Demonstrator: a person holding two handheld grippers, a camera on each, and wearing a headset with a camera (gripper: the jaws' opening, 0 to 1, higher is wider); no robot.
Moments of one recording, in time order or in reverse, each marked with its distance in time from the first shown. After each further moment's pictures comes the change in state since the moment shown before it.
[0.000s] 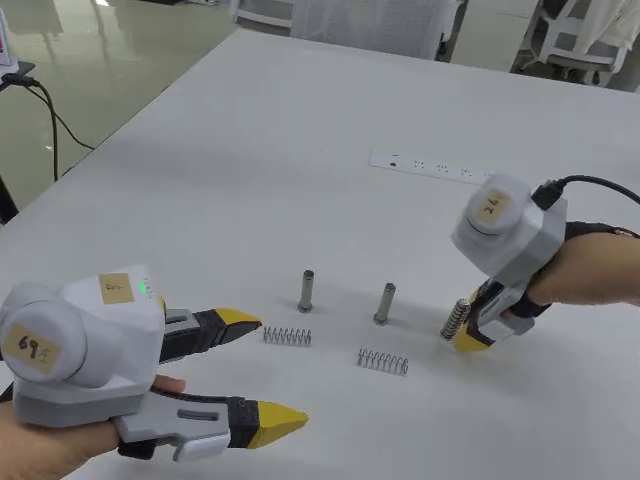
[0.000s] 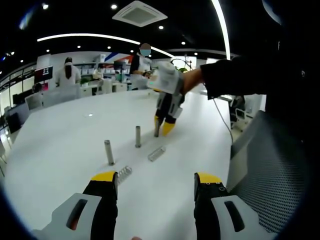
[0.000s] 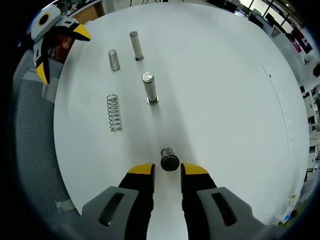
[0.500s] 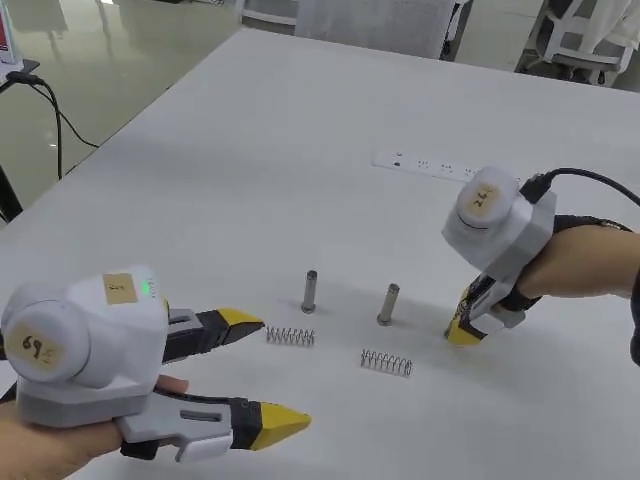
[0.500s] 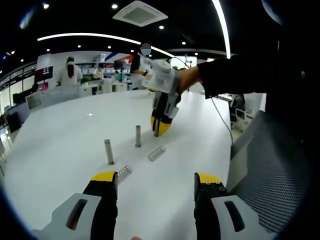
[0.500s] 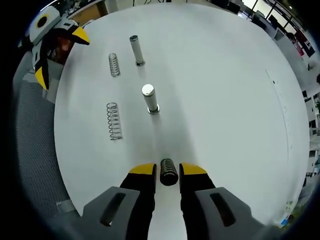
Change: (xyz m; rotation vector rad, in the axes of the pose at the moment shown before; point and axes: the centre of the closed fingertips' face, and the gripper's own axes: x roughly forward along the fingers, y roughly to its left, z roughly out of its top) left arm -0.001 0.001 -0.002 -0.005 0.002 0.000; right arm 0.004 0.000 0.015 -0.023 0.002 0.015
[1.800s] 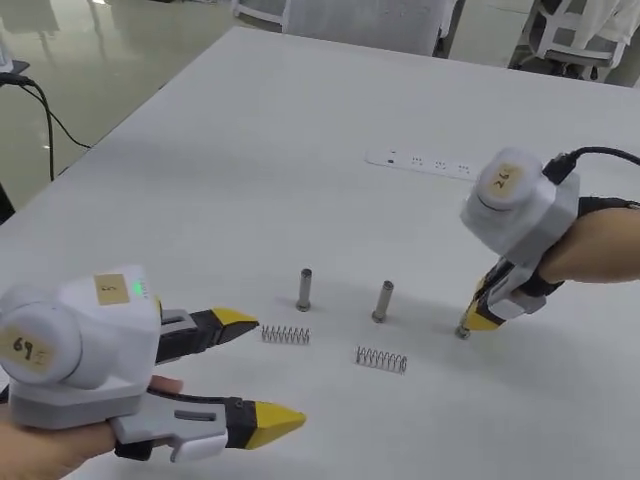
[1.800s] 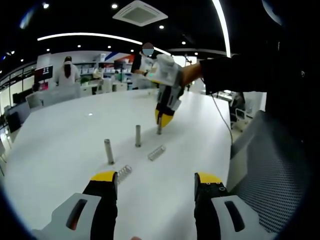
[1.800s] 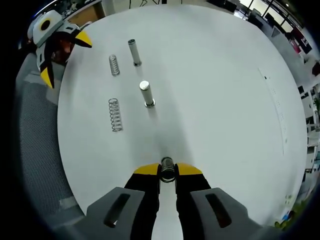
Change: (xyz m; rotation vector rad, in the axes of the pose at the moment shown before) left arm 0.002 0.000 0.000 0.000 0.002 -0.001; right arm -0.018 -0.006 -0.008 0.019 0.005 -0.018
